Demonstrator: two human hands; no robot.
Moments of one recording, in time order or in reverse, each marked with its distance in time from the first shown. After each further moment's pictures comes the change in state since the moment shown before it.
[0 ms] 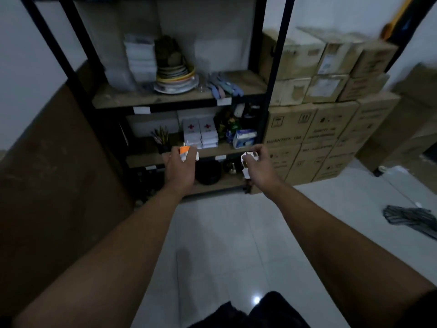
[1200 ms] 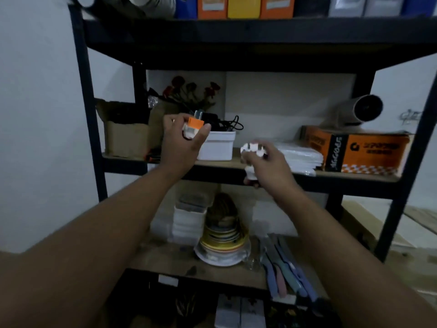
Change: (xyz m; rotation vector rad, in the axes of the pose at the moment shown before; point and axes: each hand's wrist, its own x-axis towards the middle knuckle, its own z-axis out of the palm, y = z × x) left_hand 0.461 0.311 -0.147 0.002 0.519 0.810; right_hand 0.344 -0.421 0.128 0.123 -0.260 -0.645
